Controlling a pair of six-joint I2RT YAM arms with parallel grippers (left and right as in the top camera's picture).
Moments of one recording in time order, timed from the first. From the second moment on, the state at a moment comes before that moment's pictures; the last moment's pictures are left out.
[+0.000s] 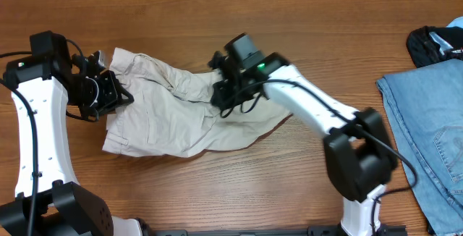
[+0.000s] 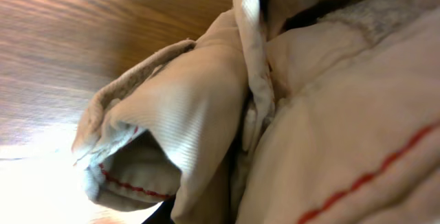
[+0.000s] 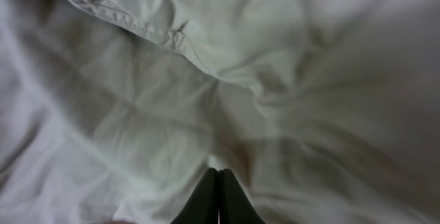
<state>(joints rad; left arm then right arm) 0.32 1.62 1.49 -1.32 0.48 -0.06 0.62 2.05 1.56 -0.68 -0.52 0.21</state>
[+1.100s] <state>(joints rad) 0.25 1.62 1.66 -1.35 0.60 -0.05 0.53 2.00 1.62 -0.83 -0.38 0.27</state>
